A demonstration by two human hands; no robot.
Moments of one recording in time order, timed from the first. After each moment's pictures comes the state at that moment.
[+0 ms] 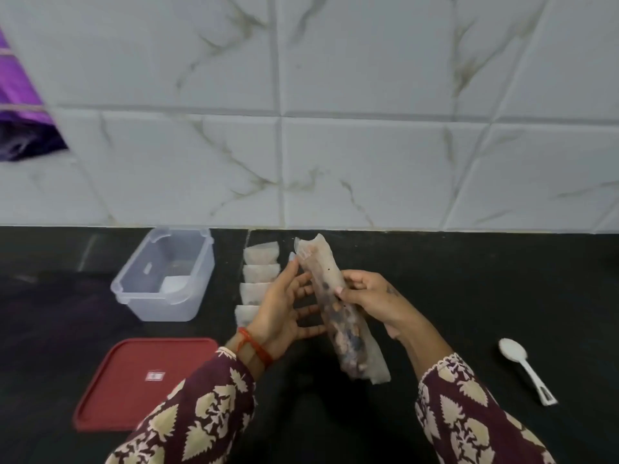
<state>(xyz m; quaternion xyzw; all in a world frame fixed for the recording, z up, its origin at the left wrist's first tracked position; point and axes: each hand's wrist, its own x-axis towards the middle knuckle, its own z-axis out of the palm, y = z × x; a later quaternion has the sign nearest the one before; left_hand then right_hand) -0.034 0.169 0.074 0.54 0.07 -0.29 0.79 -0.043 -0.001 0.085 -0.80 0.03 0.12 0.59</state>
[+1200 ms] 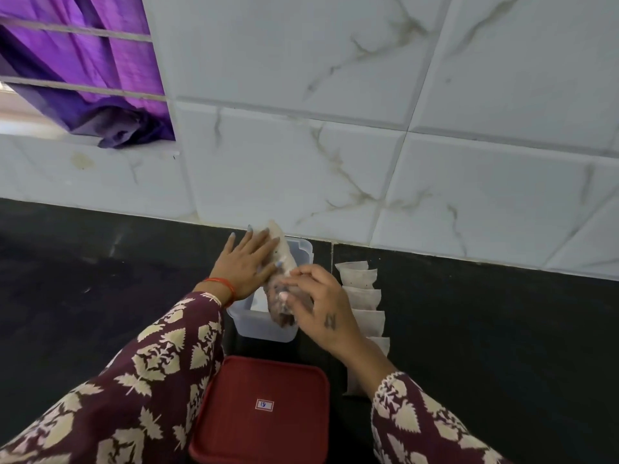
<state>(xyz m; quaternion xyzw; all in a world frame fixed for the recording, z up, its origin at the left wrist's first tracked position) 0.128 0.438 0.025 0.98 -0.16 0.02 0.07 0.040 0.255 0.041 -0.89 -0.21 -0.15 0.38</state>
